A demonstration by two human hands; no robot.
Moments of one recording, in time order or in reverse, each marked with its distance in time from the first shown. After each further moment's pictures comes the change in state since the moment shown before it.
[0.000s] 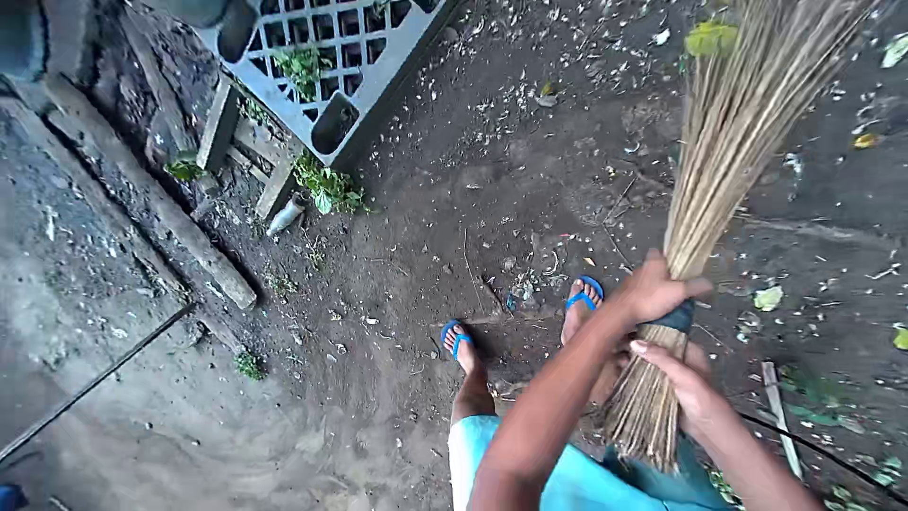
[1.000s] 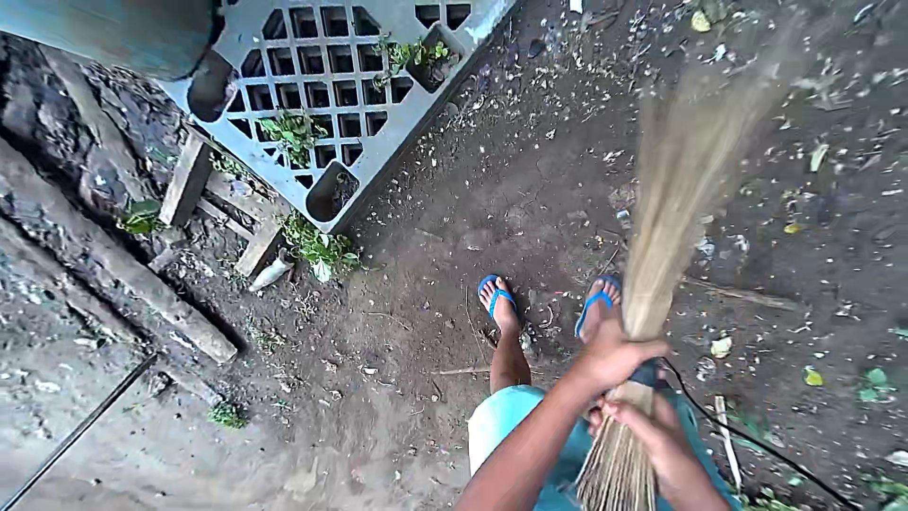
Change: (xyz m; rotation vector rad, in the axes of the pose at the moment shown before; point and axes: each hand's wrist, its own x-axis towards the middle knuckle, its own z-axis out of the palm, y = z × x) left_hand -0.022 0.130 -0.131 -0.471 -0.014 -0.062; right_hand 0.039 -0.147 0.157 0.003 0.074 0.181
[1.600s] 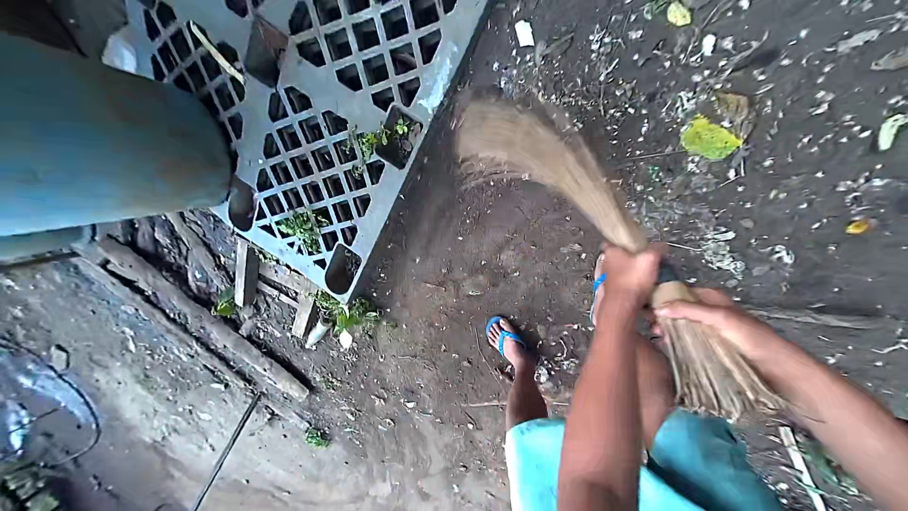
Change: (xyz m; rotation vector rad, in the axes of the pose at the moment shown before) left_hand 0.279 0.123 0.070 0.149 0.427 -0.062; right_hand 0.241 -0.218 -0.120 -0.194 -0.150 0.101
